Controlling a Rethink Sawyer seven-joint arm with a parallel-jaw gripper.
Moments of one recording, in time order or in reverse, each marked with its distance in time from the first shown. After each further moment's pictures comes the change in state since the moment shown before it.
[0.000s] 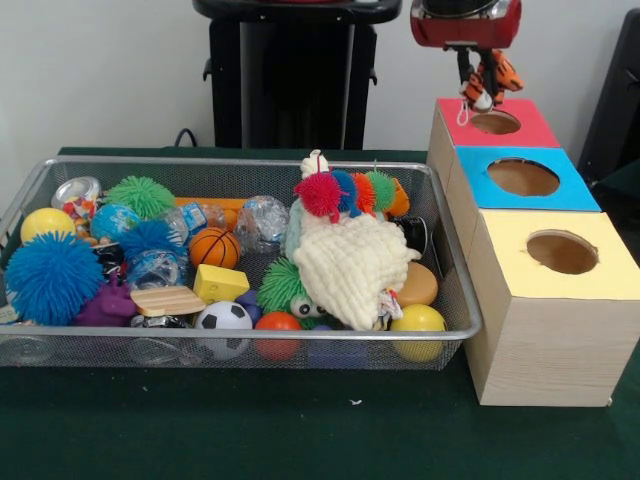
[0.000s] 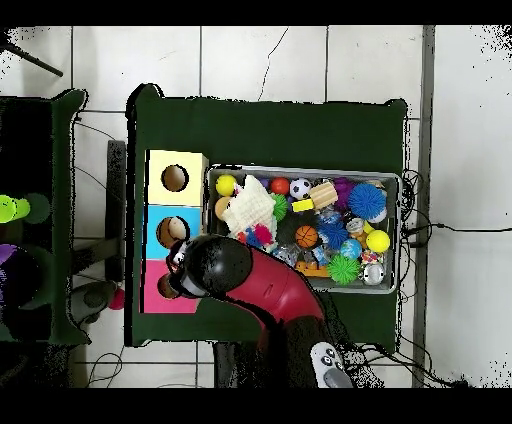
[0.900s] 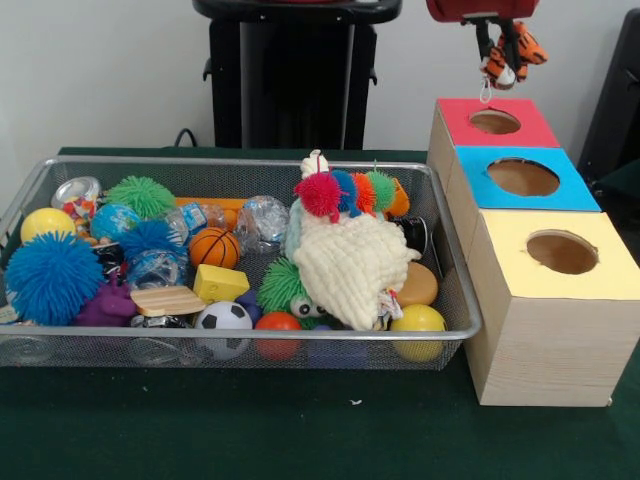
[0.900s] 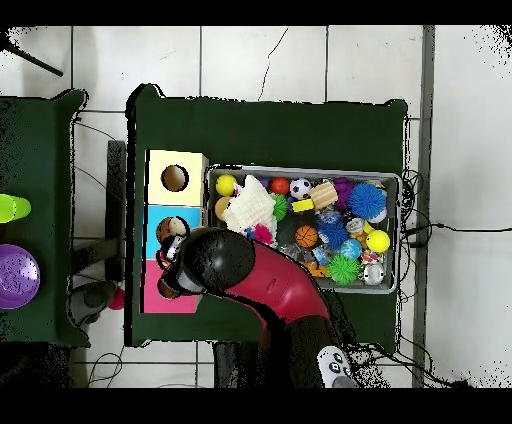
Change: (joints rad) arm -0.032 -0.065 0.051 -0.014 0.009 0.083 0.000
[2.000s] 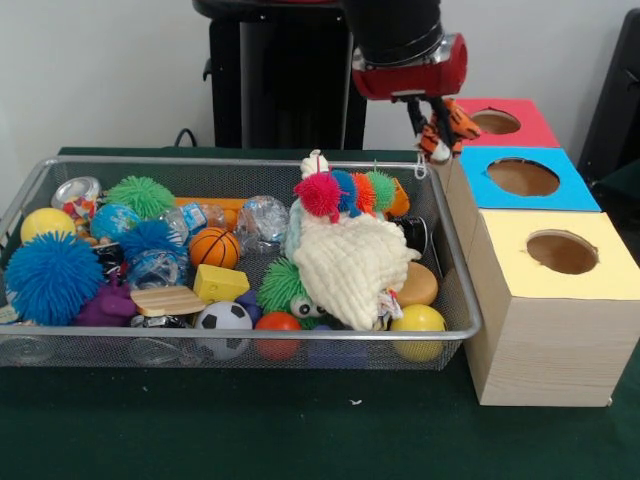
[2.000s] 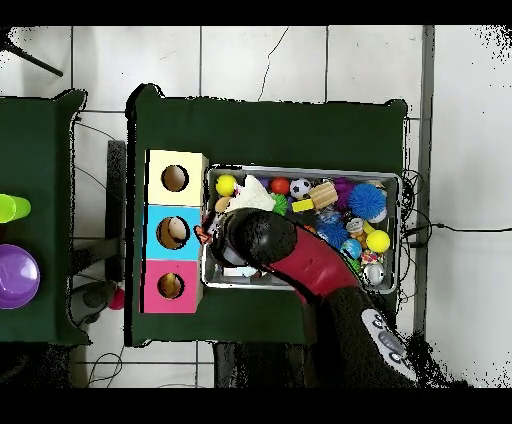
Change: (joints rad) arm -0.166 0.144 0.086 -0.067 -0.077 -0.141 -0.120
